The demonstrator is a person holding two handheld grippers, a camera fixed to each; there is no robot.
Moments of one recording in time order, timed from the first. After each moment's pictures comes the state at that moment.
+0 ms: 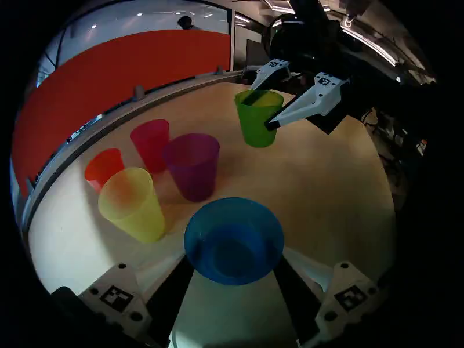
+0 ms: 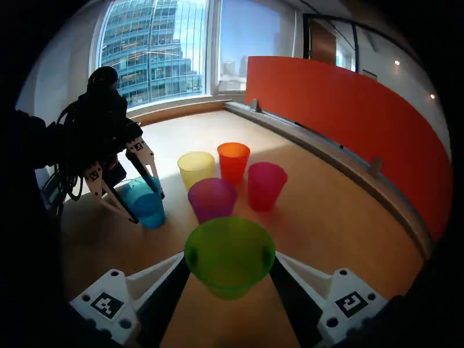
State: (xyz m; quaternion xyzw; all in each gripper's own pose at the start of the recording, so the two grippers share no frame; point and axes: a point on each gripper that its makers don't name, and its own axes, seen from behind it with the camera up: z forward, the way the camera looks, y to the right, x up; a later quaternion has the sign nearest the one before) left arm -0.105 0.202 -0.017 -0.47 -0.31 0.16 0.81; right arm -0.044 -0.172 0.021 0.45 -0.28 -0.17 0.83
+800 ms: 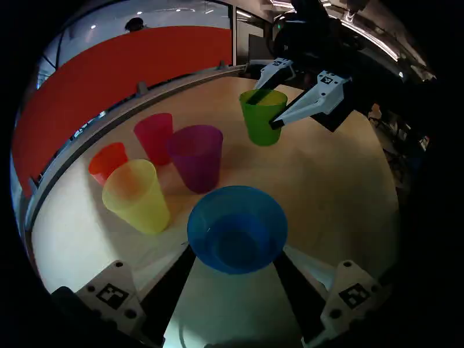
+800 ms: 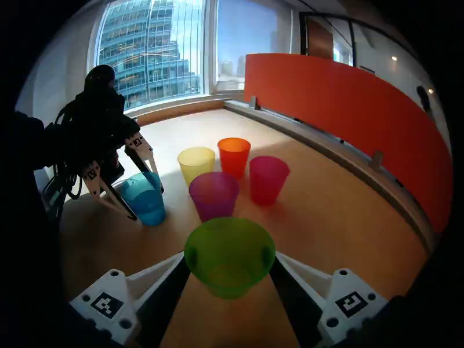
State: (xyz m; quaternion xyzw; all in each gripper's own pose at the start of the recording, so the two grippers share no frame) left arm -0.109 0.189 -0.017 -0.46 -0.31 0.18 0.81; right arm -0.059 -0.174 0.015 0.45 -0.28 -0.16 0.83
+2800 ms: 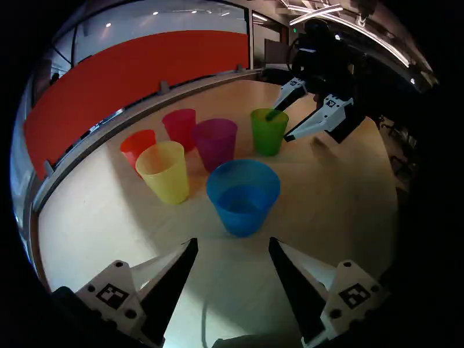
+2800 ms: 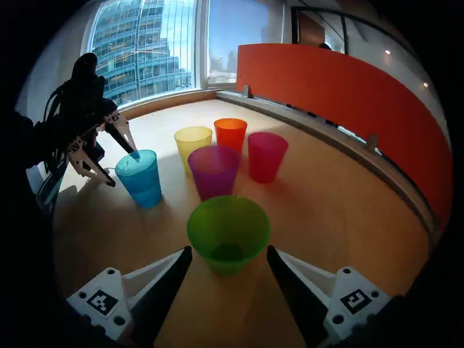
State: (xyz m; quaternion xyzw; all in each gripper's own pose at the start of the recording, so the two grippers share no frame) left arm -0.096 0.137 -0.043 -0.41 -0.31 0.17 0.84; right arm -0.091 -0.158 -0.006 0.42 -0.30 -0.16 0.84
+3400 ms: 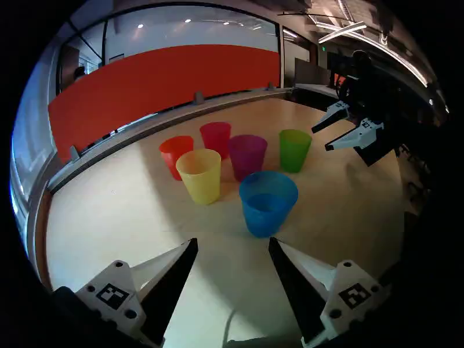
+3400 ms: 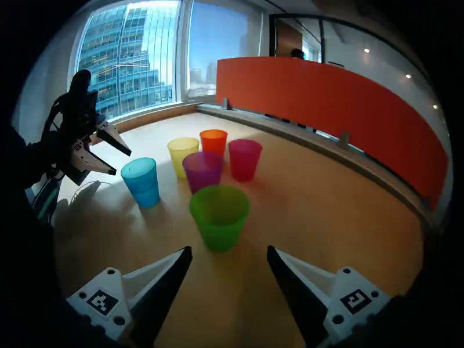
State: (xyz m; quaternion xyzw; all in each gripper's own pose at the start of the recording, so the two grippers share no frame) left arm -0.068 0.105 -0.040 -0.33 -0.28 0.13 0.89; right arm -0.066 -0.116 -0.033 0.37 -0.27 -0.13 0.88
